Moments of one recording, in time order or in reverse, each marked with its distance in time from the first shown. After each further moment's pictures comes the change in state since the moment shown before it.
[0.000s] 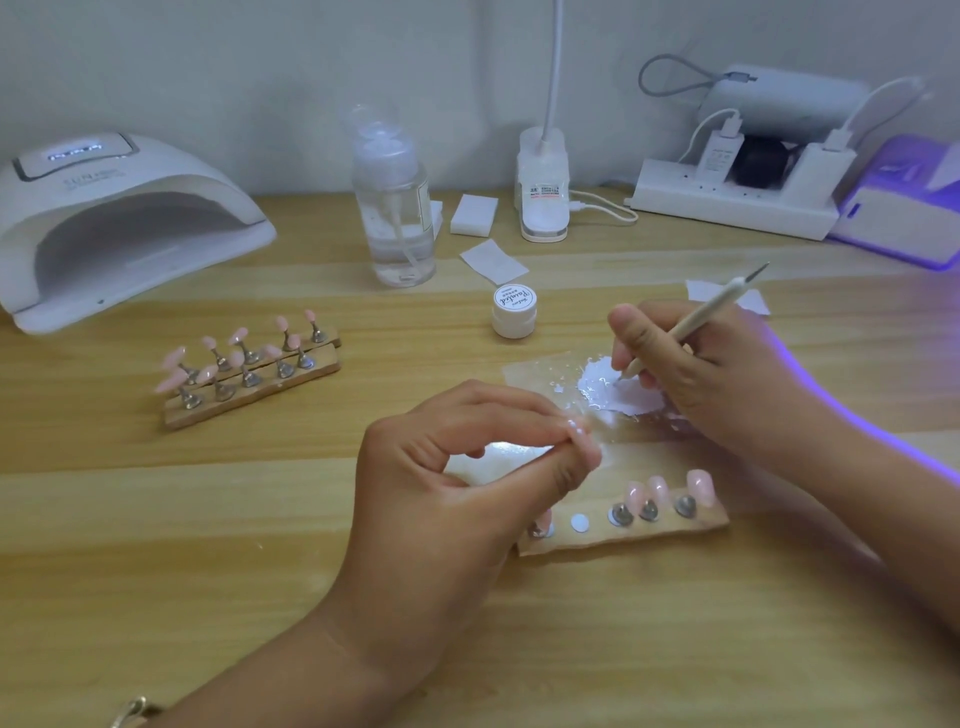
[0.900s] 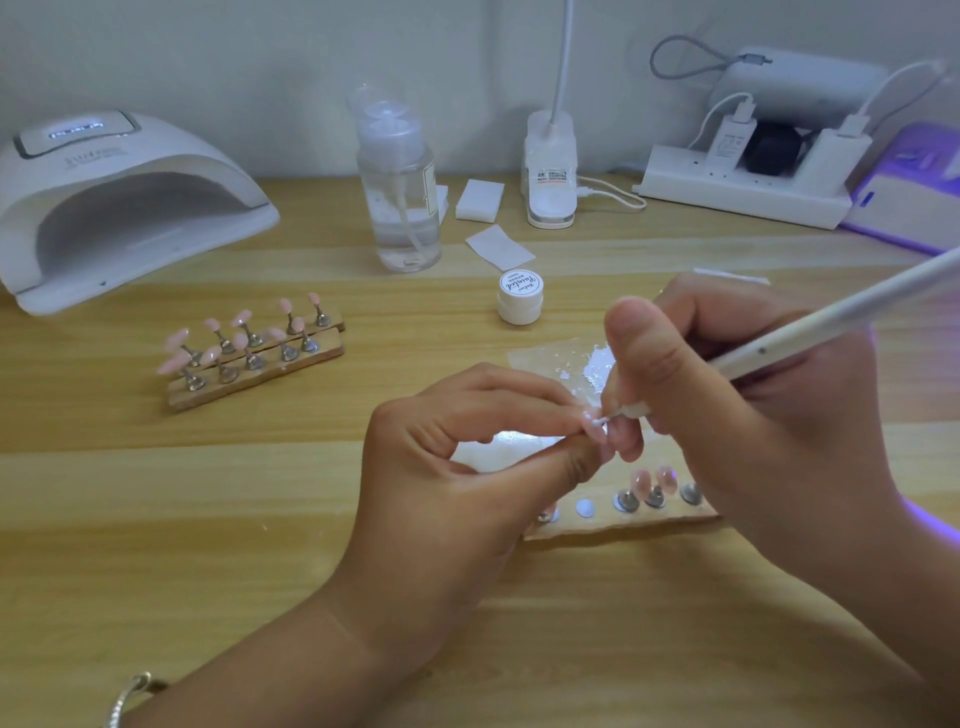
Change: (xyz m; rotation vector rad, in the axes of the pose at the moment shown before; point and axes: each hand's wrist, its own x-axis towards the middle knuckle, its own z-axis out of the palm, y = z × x) left_hand 0.001 0.002 0.002 -0.077 -0.018 0.074; right_hand -0.043 -0.058 0.015 0.445 0.125 -0.375
